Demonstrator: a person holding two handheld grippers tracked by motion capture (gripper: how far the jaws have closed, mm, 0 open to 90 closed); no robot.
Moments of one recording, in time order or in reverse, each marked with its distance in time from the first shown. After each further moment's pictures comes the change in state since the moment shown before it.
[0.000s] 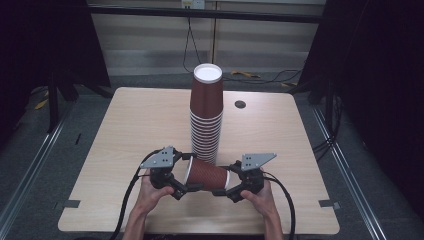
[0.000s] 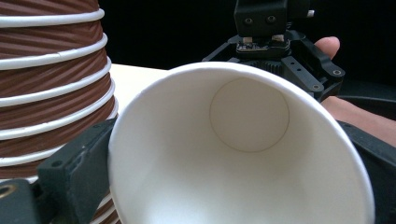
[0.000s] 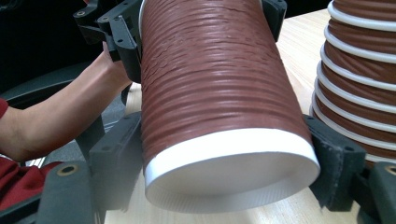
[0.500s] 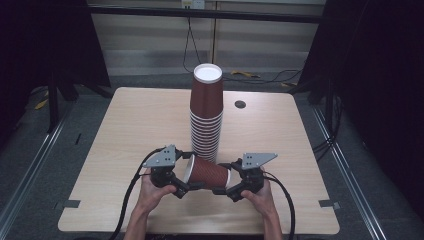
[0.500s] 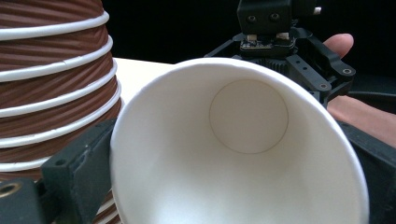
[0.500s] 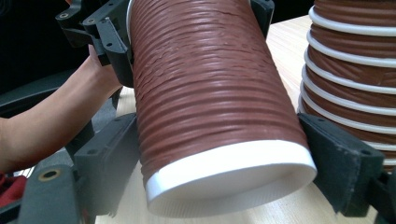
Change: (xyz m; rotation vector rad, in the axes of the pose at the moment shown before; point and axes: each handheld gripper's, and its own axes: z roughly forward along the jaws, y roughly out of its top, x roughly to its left) left arm -0.002 0.008 0.002 0.046 0.039 0.003; right arm -0.002 -0.001 0.000 -0.023 -0.039 0.012
